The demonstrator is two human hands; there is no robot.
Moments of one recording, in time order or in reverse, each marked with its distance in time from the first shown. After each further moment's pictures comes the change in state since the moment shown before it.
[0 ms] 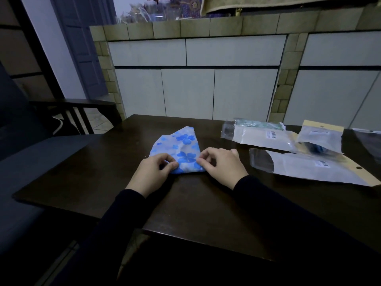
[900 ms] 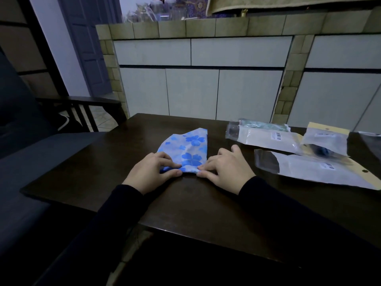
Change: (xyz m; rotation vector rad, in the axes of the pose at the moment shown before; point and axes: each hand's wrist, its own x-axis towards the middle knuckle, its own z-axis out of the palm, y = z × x) left_hand 0.001 -0.018 -0.014 0.226 -0.071 0.210; right_hand -0.013 -0.013 -0.012 -0.443 -0.096 -0.289
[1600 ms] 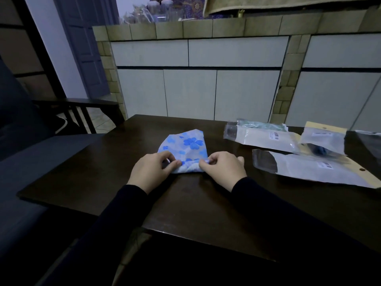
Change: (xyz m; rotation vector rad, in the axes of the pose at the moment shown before) left_hand 0.009 0.011 0.006 -0.002 0.112 -0.180; right_hand 0.013 -0.009 0.009 0.449 0.027 0.596
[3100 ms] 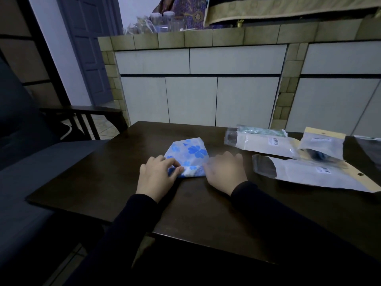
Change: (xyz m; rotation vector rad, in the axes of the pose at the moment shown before) left_hand -0.012 0.016 0.004 0.100 0.116 0.008; right_hand 0.003 0.006 -0.001 -0.312 0.072 -0.271
